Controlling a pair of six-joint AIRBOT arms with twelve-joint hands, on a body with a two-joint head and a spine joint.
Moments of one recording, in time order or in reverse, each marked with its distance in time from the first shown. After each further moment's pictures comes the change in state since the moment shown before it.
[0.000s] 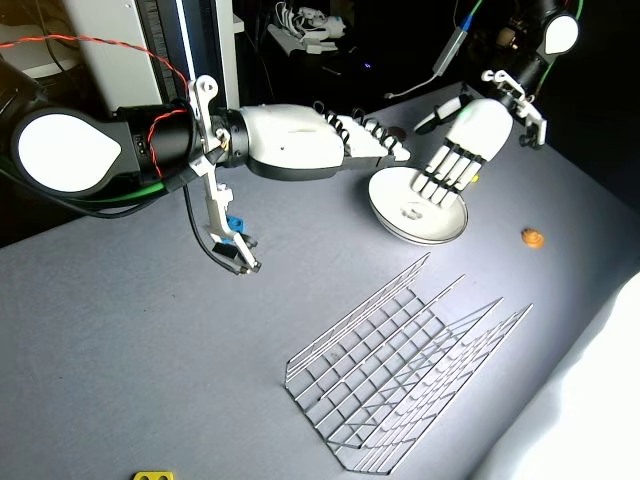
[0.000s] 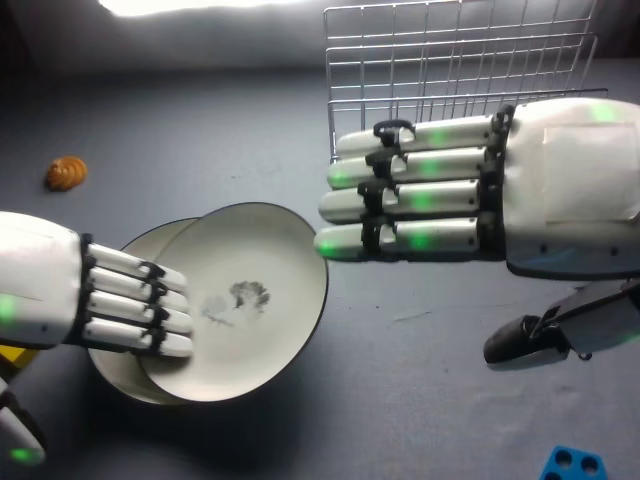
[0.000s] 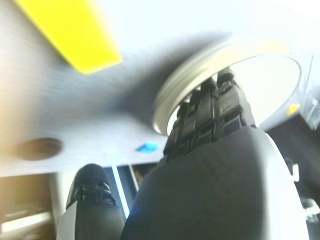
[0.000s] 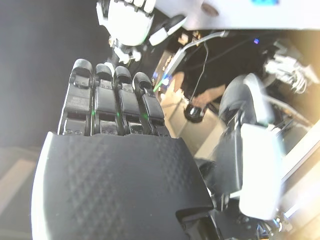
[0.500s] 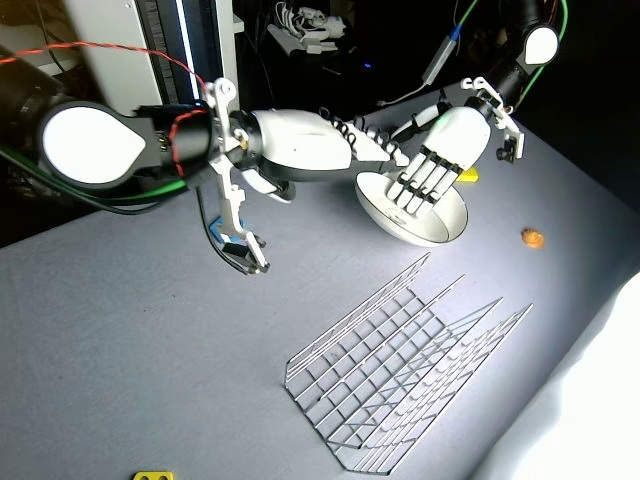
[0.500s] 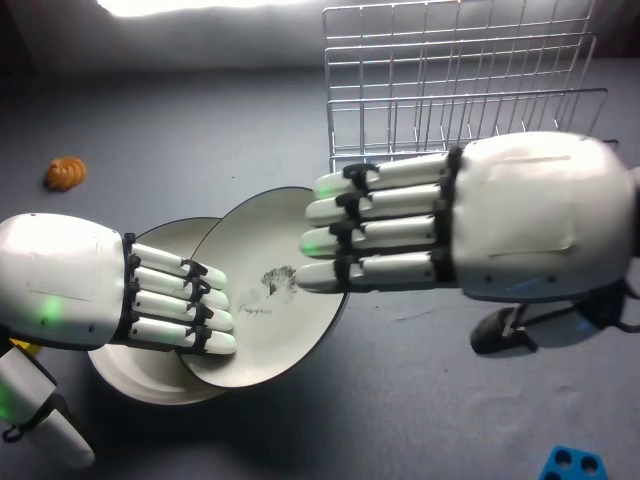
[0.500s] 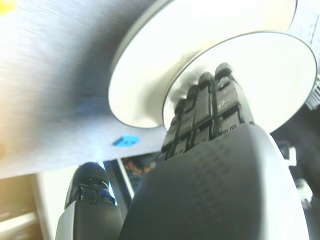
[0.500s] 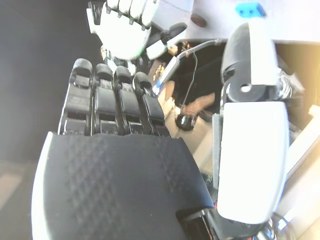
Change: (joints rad) left arm -0.031 -0.011 -0.065 -0.041 0.046 -0.001; right arm 0.014 -0.100 0.021 -0.037 -0.164 -0.037
